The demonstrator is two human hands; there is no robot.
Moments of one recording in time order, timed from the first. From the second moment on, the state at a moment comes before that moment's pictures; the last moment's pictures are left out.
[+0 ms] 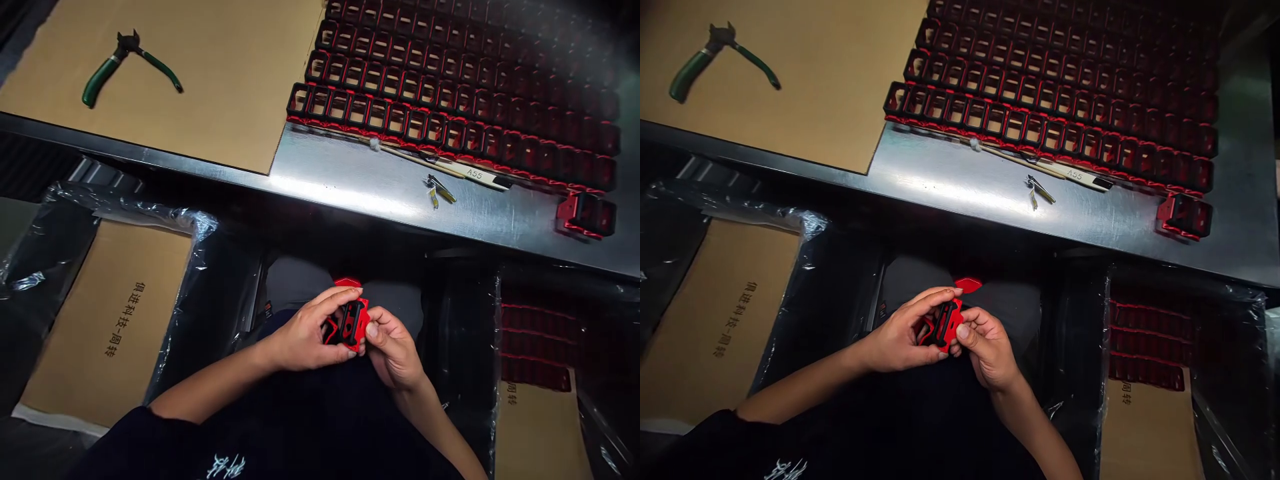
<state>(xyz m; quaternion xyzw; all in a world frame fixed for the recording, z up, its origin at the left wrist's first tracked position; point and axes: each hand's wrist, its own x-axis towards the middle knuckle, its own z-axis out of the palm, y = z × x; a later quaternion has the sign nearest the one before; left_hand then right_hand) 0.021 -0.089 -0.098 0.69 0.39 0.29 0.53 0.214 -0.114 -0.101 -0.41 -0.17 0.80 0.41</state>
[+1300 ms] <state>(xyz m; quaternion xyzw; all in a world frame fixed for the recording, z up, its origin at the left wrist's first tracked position) 0.018 -0.082 -0.092 0.71 0.36 0.43 0.44 0.295 -0.044 -0.066 -0.59 -0.71 0.09 0.37</state>
